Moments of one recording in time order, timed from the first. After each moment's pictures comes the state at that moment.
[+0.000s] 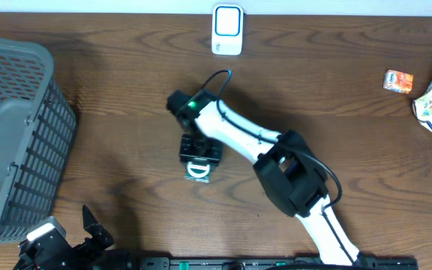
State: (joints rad) left arm 0.14 0.00 0.78 -1.21 -0.32 -0.21; right arm 0.77 2.36 1.88 -1.23 -0.32 0.85
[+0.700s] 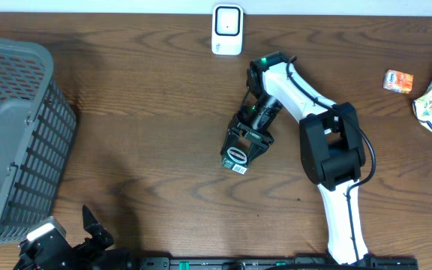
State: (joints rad) left arm 0.14 0.00 0.78 -1.21 -0.32 -0.21; right arm 0.40 2.37 1.88 -1.70 -0.81 0.28
